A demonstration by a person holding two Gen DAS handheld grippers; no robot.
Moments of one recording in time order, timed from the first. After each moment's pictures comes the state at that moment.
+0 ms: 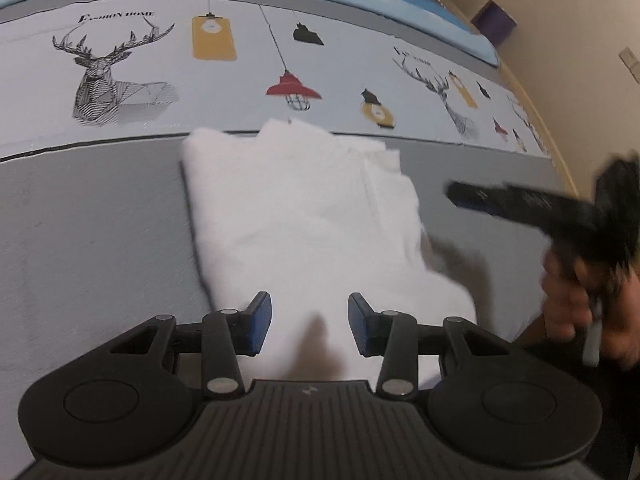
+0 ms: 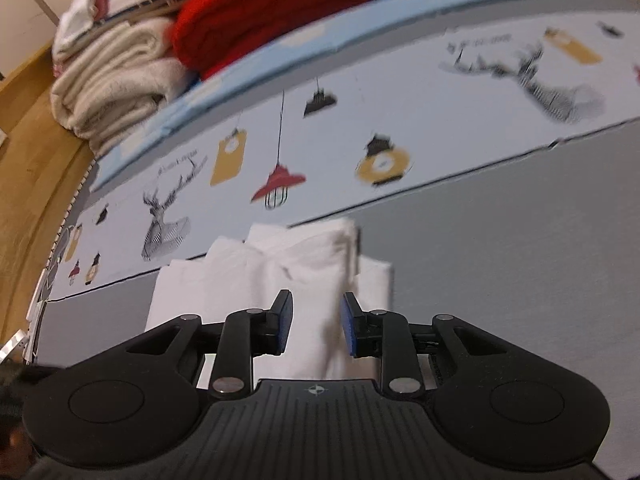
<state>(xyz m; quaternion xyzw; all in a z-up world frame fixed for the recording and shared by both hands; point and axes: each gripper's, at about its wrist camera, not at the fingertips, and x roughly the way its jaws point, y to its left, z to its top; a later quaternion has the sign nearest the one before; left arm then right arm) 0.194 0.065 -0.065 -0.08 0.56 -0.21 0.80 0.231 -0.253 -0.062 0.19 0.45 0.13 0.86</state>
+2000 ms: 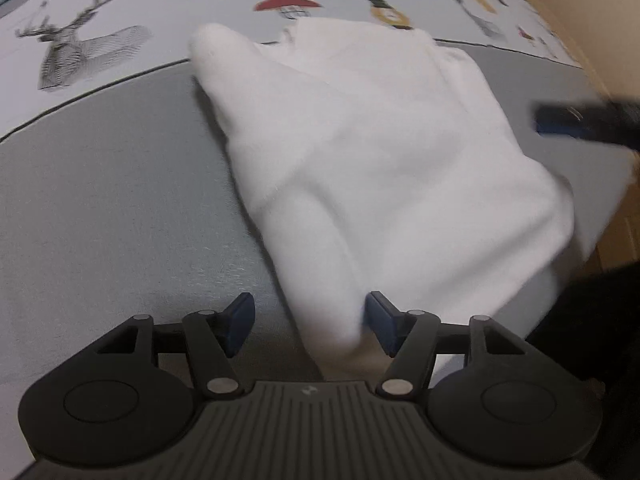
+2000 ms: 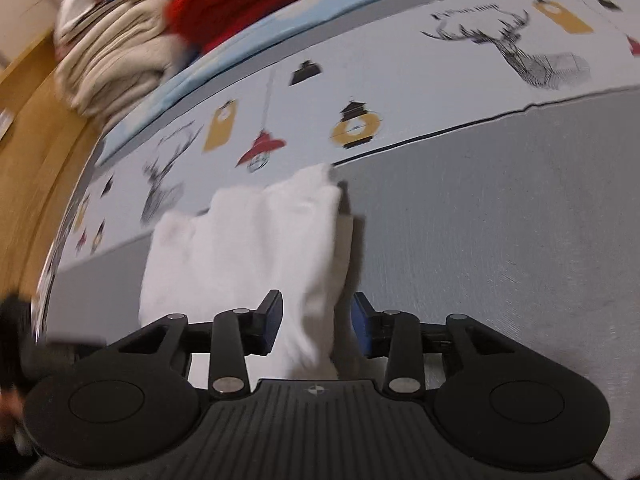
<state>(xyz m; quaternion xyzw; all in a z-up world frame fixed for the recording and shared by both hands) 0.190 0.029 -0.123 0.03 0.60 -0.21 0.77 0.207 -0.302 -0.058 0.20 0.48 0.14 0.84</state>
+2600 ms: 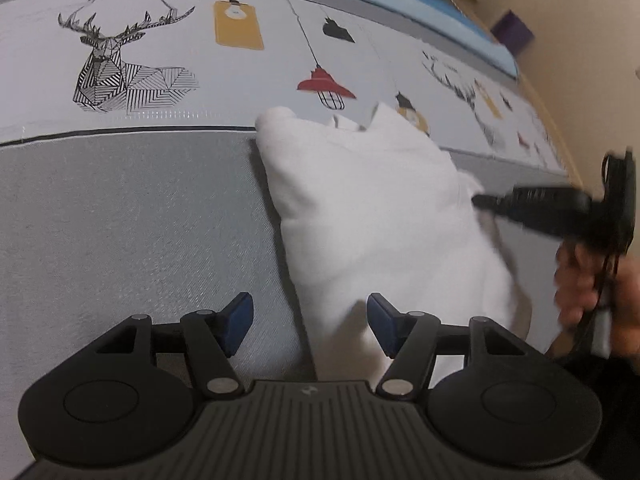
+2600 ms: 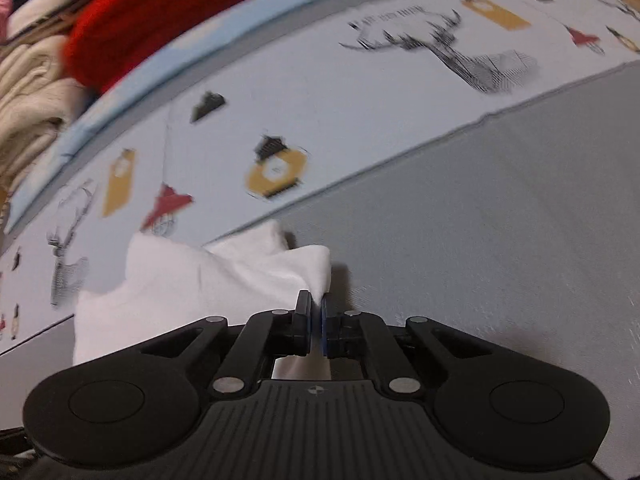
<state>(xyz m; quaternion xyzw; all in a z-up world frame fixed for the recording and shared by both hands) 0.230 0.070 -0.099 -0.11 0.56 -0.19 0.80 0.268 -0.281 -0.092 0.20 0.48 -0.01 0.86</state>
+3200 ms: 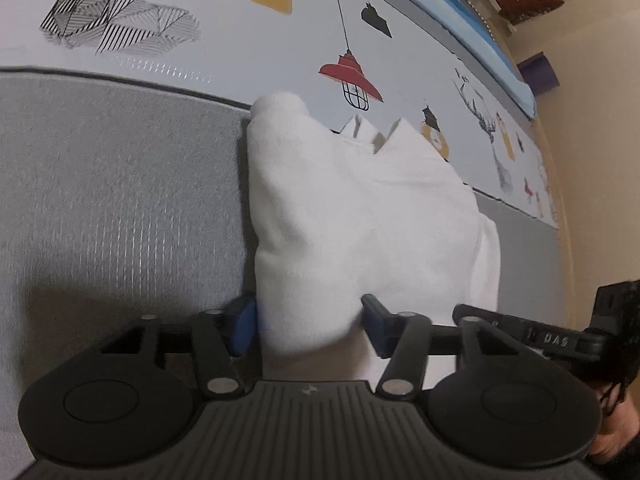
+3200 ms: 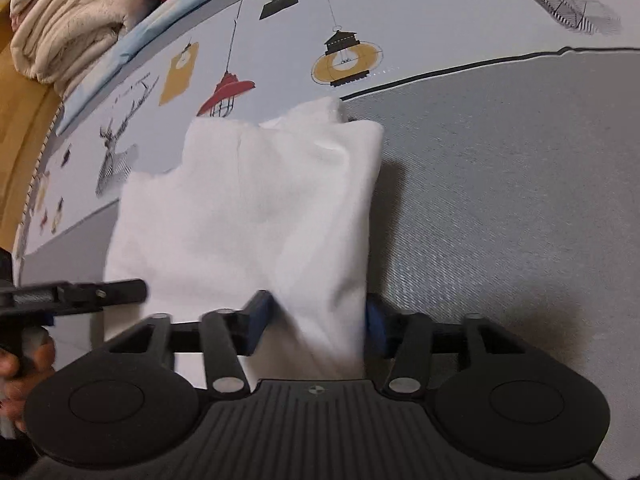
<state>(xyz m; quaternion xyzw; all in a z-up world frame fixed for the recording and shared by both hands) 0.278 0.061 -0.146 -0.21 0.59 -0.17 0.76 0.258 -0.271 -0.112 0.18 0.56 0.13 0.80</state>
